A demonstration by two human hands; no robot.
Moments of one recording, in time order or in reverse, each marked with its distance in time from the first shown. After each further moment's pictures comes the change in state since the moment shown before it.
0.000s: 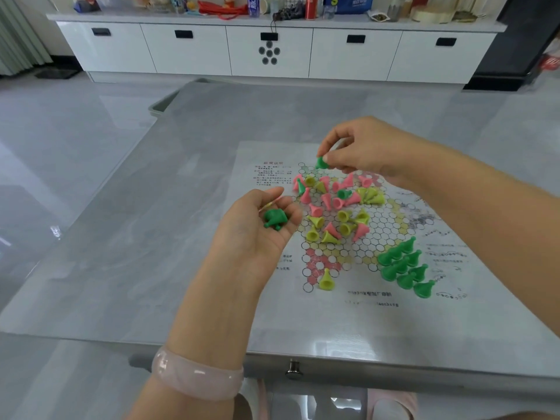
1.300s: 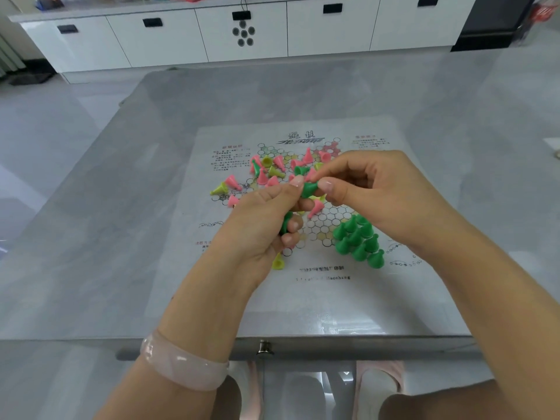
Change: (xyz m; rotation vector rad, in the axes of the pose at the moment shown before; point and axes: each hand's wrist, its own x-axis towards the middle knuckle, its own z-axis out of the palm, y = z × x) left_hand -0.006 -0.056 0.030 0.654 -0.165 0.051; right_hand -0.099 0.054 0.007 0.387 0.134 -0.243
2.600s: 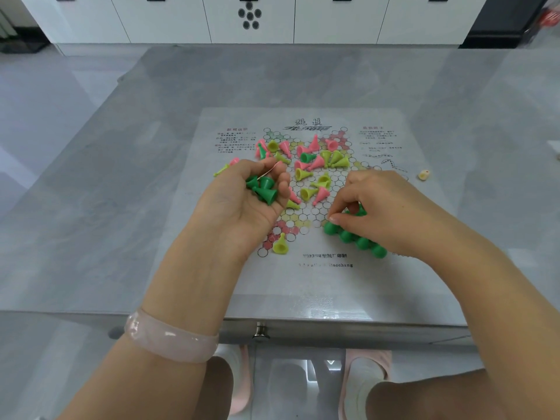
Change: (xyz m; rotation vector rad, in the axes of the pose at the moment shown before) left_hand 0.001 0.013 -0.018 -0.607 0.105 -0.114; right_hand -0.003 0.023 -0.001 -0.862 -0.234 -0.014
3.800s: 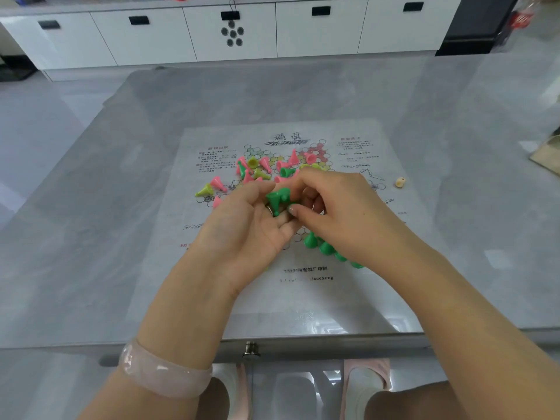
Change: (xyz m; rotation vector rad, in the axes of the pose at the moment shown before) left_hand 0.004 -0.022 0.008 0.111 -0.323 -0.085; right_hand 0.003 -0.022 -0.002 0.291 0.218 0.015
